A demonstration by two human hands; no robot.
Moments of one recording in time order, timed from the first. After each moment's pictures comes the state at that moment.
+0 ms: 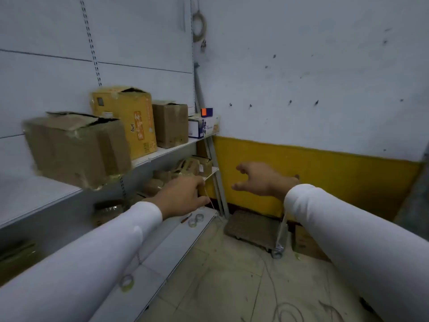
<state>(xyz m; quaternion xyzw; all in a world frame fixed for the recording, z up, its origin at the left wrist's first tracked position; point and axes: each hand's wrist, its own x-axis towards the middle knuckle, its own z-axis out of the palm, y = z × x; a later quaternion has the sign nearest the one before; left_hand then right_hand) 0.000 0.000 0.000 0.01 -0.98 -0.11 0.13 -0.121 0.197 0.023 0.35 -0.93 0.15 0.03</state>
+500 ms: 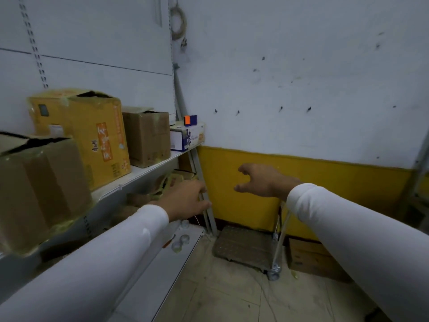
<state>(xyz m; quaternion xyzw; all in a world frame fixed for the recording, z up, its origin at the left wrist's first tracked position) -0.202 -0.096 -0.003 -0.03 -0.99 -0.12 0.11 -0.297 0.113 0.029 0.29 -0.95 0.10 0.04</state>
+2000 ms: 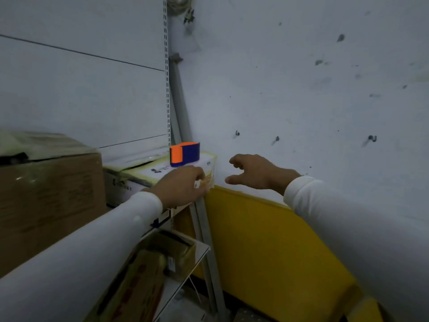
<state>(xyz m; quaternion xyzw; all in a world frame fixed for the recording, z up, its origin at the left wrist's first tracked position) -0.861 -0.314 0.032 0.02 -0.98 -0.08 0.19 -0.975 -0.127 0.066 0.40 -0.91 0.13 0.05</state>
